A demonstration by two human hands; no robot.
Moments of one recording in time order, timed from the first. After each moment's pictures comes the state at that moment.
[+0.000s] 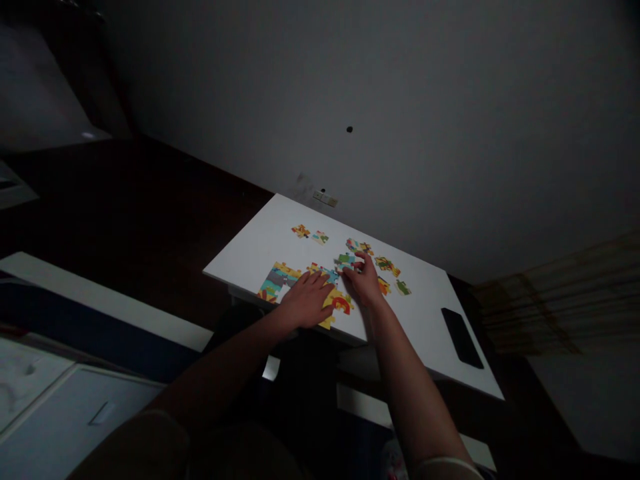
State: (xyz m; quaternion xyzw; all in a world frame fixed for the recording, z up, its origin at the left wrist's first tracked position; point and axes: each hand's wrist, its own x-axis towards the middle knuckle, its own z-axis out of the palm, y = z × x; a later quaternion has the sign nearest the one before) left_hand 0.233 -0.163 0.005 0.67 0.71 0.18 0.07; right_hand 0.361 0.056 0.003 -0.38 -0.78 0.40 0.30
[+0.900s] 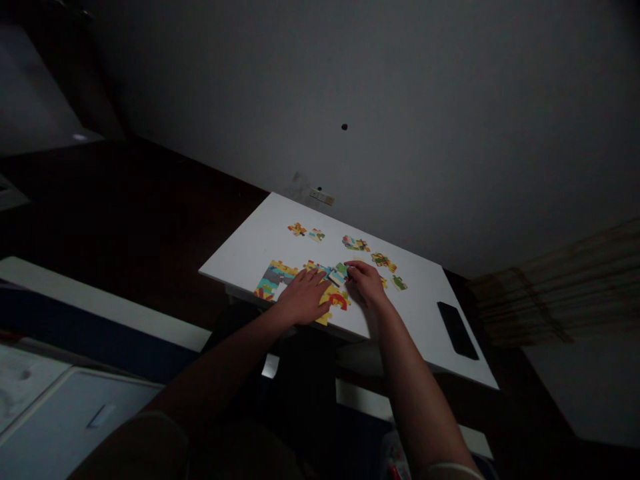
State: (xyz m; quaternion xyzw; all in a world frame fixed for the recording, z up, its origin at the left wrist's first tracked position) left_hand 0.233 -0.164 0.012 0.67 0.72 0.16 0.08; right_hand 0.381 0.044 0.026 -0.38 -0.73 0.49 0.28
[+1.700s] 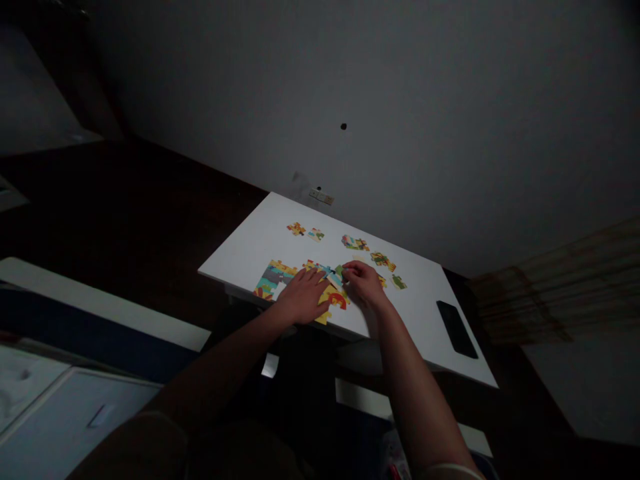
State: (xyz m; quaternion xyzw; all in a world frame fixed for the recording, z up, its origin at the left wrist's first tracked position) left_hand 0.232 -0.163 0.007 0.67 0.72 0.17 0.07; right_hand 0.385 0.044 0.023 -0.34 -0.75 0.51 0.25
